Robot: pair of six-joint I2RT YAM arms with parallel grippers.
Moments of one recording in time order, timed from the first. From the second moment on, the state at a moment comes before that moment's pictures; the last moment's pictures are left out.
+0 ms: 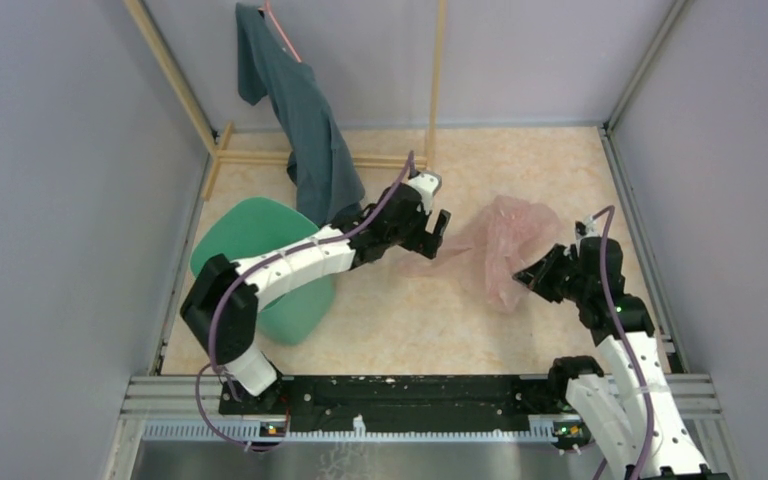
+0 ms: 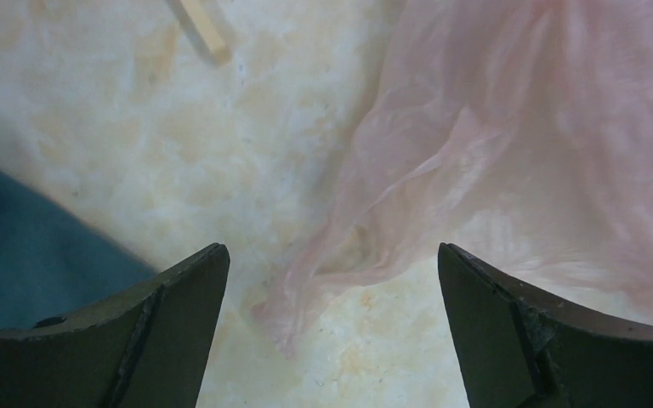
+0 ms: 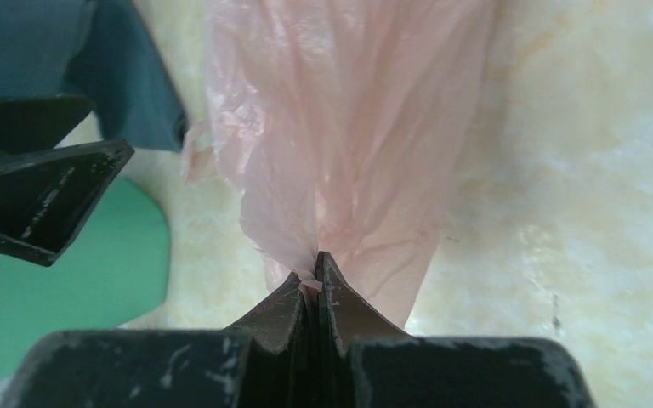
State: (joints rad) left arm -0.84 1.59 1.21 -0.17 -0.10 -0.22; right arm 0.06 0.64 0.61 -0.63 -0.33 0.68
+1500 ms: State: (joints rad) left arm -0.86 1.77 1.07 -0.27 -0.04 -0.41; right arm 0.06 0.54 0.57 -0.79 -0.22 0.64
